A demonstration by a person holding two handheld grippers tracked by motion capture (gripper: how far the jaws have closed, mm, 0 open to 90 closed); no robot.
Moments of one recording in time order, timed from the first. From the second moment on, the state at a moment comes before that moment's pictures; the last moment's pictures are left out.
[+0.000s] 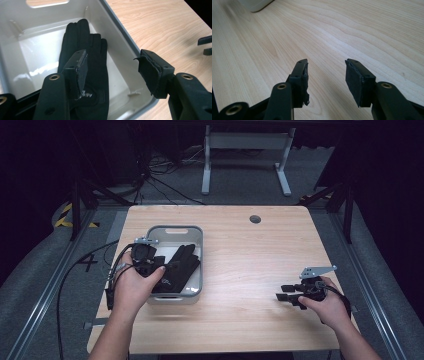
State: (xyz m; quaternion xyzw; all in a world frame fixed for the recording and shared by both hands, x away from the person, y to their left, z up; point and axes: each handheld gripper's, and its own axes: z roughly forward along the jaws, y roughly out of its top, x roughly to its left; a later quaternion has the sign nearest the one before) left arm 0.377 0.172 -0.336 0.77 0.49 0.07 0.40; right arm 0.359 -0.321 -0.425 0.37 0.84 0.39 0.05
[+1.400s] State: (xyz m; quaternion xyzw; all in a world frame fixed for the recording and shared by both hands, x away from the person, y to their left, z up) left arm 0.326 0.303 -0.424 0.76 0.53 0.07 0.37; right arm 0.368 -0.347 -0.443 0.38 0.85 0.36 0.11
